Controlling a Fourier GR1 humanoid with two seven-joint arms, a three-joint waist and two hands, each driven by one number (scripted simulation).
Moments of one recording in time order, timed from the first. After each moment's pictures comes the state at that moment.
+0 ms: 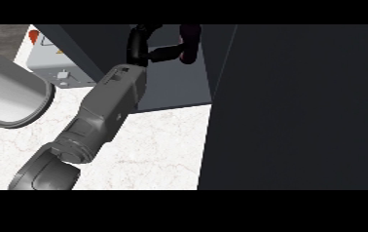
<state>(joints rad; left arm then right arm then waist) -1.18 0.07 -0.10 -0.12 0.44 0.36 -0.60 0.28 -0.58 0.68 -2.50 -0.01 -0.48 0.00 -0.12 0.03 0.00</state>
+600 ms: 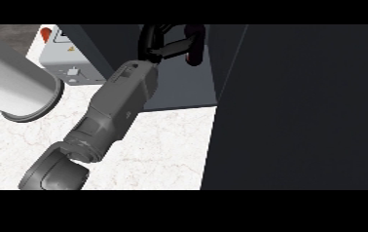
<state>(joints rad) -1.21 0.03 -0.05 -0.16 0.48 0.16 -0.64 0.32 -0.60 0.65 -2.50 -0.02 -0.48 -0.01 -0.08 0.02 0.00</state>
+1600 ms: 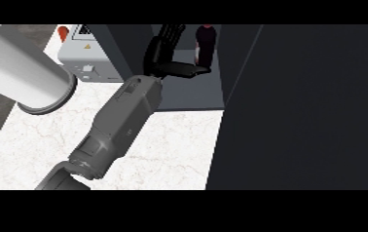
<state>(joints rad) -1.03 0.00 -0.16 -0.40 0.57 0.04 -0.56 0.36 -0.63 0.62 -2.51 -0.01 -0.53 0.02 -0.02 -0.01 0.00</state>
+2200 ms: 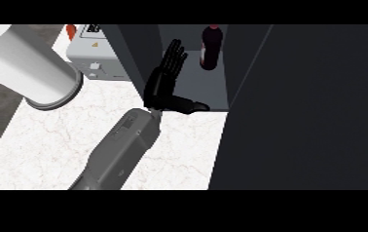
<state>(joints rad) -0.69 0.00 -0.35 -0.80 0.63 0.09 -0.49 0.37 -0.65 0.59 -2.51 -0.01 -0.54 0.02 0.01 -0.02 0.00</state>
